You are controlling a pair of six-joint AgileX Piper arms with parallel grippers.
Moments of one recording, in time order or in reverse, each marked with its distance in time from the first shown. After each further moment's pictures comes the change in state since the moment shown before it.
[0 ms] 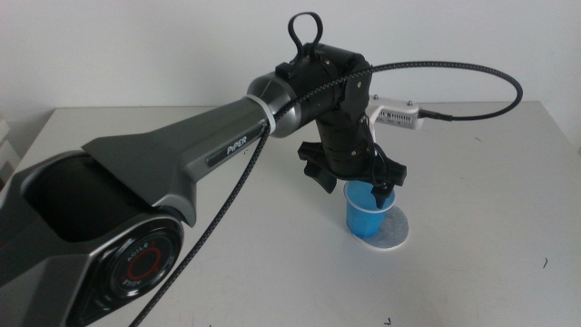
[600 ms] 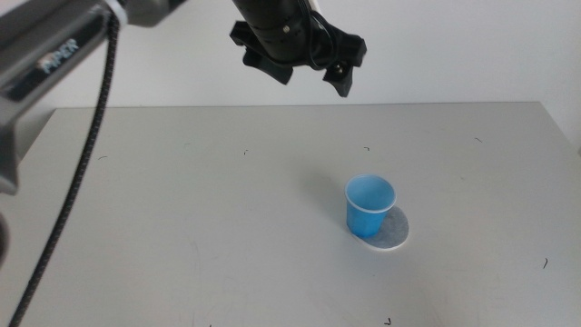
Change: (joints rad) left arm 0.105 -0.351 0.000 0.035 0.068 0.079; right arm 0.000 0.000 0.000 0.000 0.000 0.000
